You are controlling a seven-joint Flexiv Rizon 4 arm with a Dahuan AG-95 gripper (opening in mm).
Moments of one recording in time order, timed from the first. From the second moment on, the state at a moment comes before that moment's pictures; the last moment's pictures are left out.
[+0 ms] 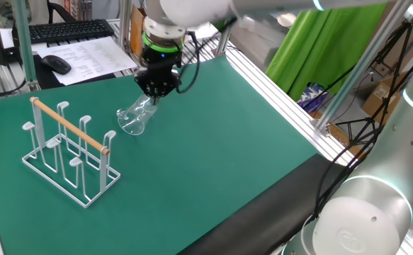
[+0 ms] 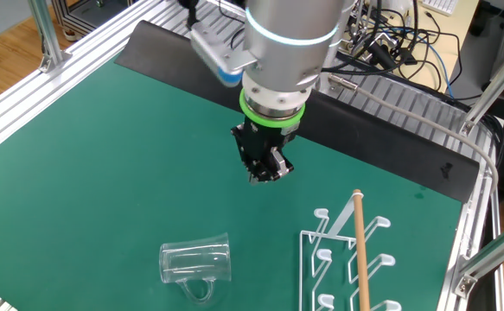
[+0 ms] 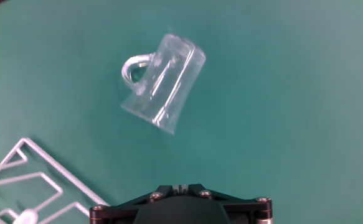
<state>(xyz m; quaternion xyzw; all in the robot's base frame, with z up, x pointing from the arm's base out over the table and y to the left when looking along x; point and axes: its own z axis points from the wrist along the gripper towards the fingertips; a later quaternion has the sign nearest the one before) 0.548 0.089 0.193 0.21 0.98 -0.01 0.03</state>
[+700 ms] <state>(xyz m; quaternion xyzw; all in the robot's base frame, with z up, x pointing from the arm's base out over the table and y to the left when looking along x) 0.567 0.072 0.173 0.26 0.97 -0.01 0.04</state>
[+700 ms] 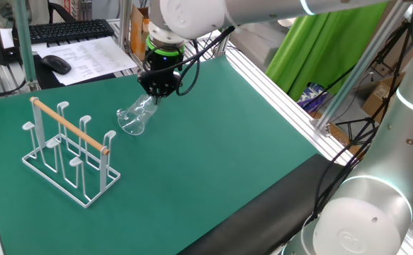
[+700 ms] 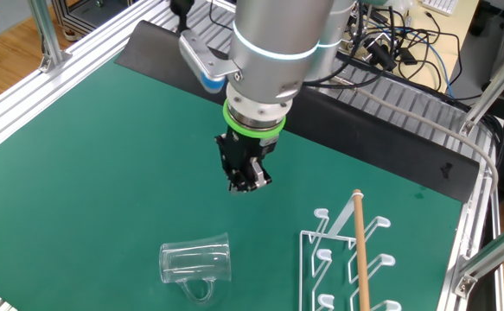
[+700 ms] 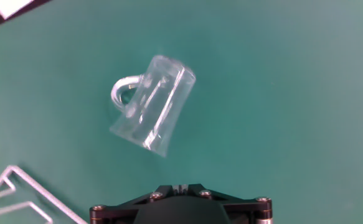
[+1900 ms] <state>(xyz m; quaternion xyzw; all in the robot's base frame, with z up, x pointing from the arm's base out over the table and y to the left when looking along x) 0.624 0.049 0.163 0.33 0.94 0.02 0.07</state>
